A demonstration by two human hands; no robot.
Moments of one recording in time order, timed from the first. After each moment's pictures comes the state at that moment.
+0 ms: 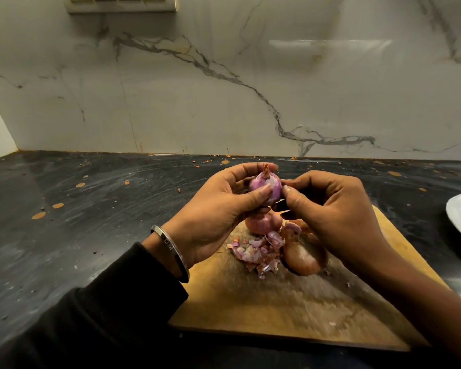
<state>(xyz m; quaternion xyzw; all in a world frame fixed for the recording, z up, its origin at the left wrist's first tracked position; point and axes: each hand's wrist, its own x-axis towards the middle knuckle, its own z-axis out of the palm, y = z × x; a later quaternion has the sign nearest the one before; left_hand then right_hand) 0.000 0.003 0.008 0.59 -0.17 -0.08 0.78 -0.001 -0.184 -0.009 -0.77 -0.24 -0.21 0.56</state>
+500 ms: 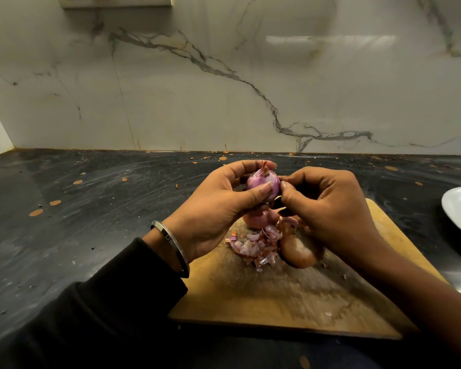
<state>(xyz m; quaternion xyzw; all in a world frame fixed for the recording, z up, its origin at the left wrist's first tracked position) -0.004 0.000 0.008 0.61 -0.17 -0.07 0.77 -0.003 -0.181 -0.008 -0.79 -0.23 -0.22 0.53</state>
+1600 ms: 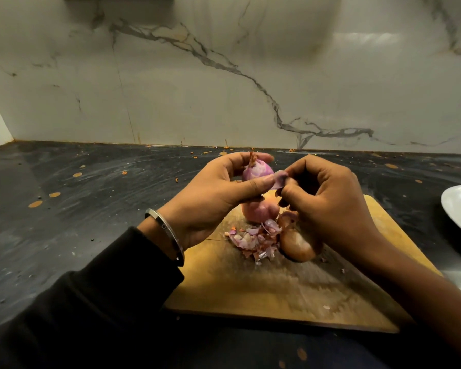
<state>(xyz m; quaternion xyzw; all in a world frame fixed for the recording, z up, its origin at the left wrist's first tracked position) -0.001 0.005 0.009 0.66 -0.19 -0.05 0.72 -0.005 -0.178 -0.008 -0.82 -0.21 -0.25 0.48</state>
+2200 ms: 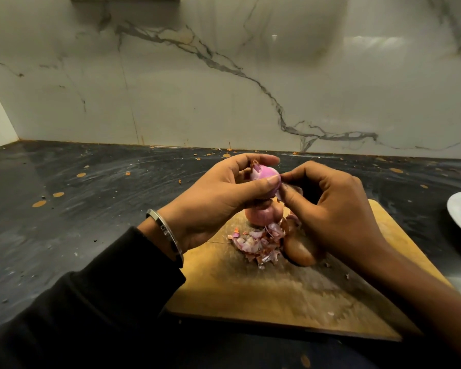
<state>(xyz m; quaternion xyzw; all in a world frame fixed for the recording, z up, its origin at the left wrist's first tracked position) 0.000 0.007 0.011 0.65 -0.19 -0.08 0.73 -0.003 -0.180 -0.011 -0.82 -0.24 -0.30 0.41</state>
